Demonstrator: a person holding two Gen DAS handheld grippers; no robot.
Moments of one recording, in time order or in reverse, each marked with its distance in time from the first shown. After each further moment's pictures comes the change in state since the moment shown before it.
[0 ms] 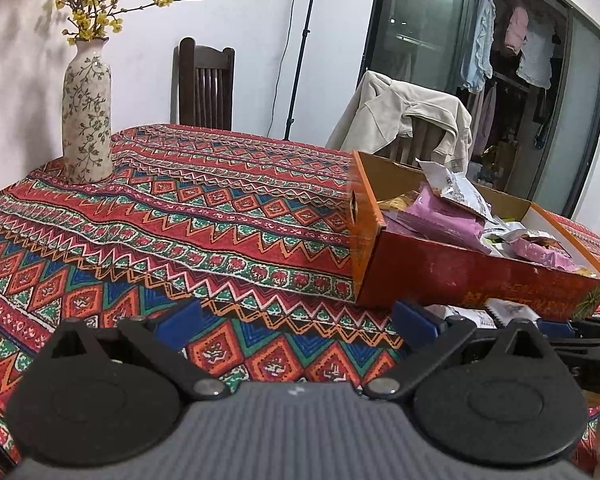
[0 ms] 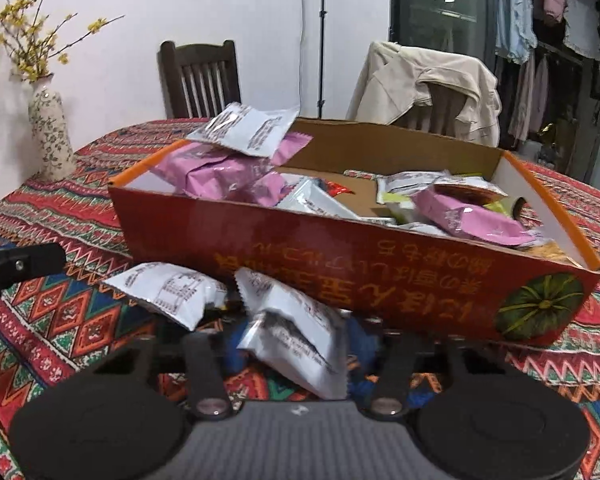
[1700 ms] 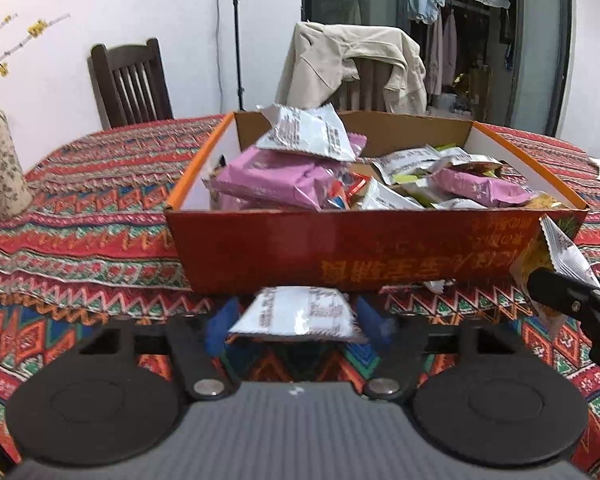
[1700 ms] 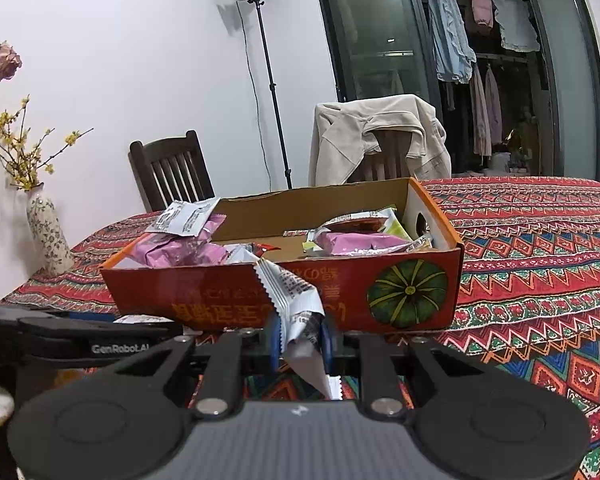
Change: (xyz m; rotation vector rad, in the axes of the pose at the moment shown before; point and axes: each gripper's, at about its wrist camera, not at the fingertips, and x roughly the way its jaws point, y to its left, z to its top) left arm 0.035 -0.126 -0.009 0.213 0.126 -0.012; right arm -0.069 -0.064 -0.031 0.170 -0.223 -0.009
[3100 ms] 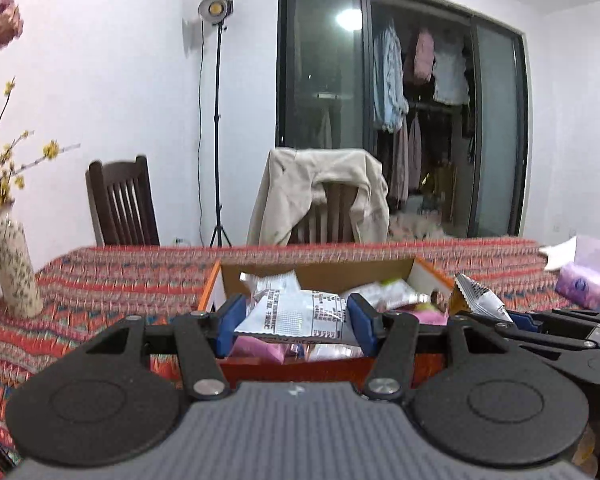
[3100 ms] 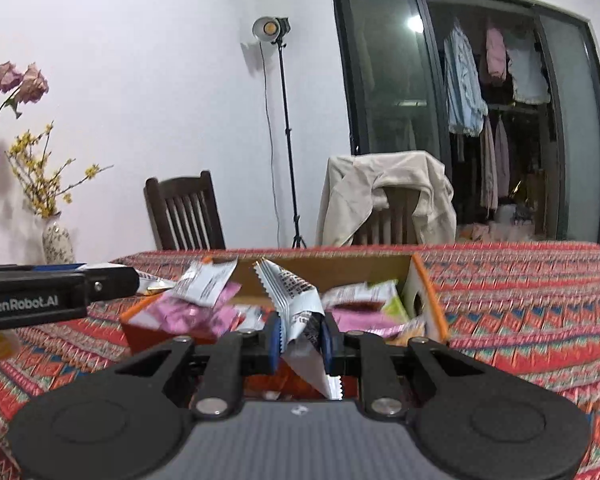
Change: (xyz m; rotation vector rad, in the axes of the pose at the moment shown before) left arm -0.108 -0.008 0.038 0.021 -0.370 -0.072; right arm -0.033 0.005 0.045 -0.084 -0.153 0.002
